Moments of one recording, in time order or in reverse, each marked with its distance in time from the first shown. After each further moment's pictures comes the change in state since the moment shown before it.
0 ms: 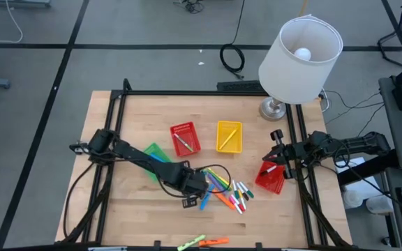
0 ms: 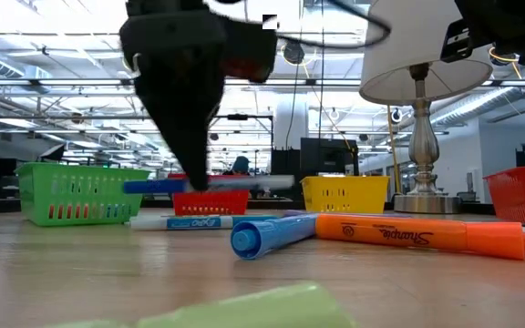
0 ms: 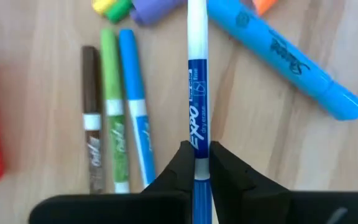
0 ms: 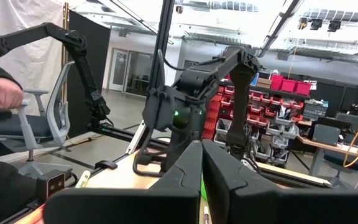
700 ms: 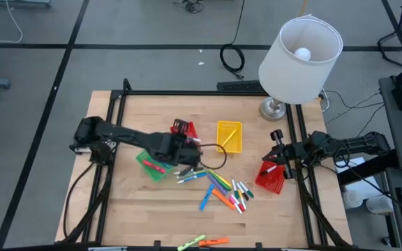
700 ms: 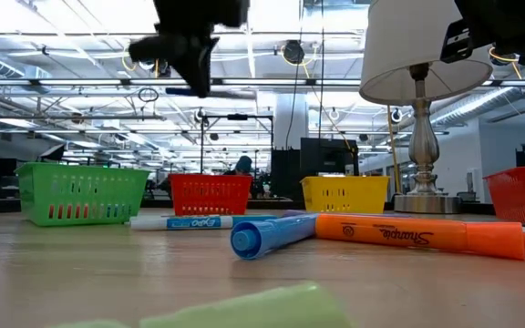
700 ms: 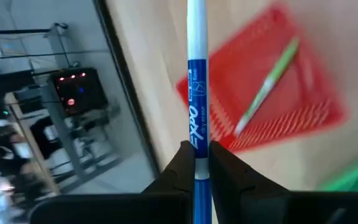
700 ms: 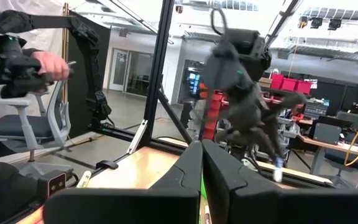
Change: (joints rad) left arm 0.176 -0.184 0.111 -0.431 -0.570 0.732; right arm 0.000 0.000 0.000 -0.002 0.000 0.006
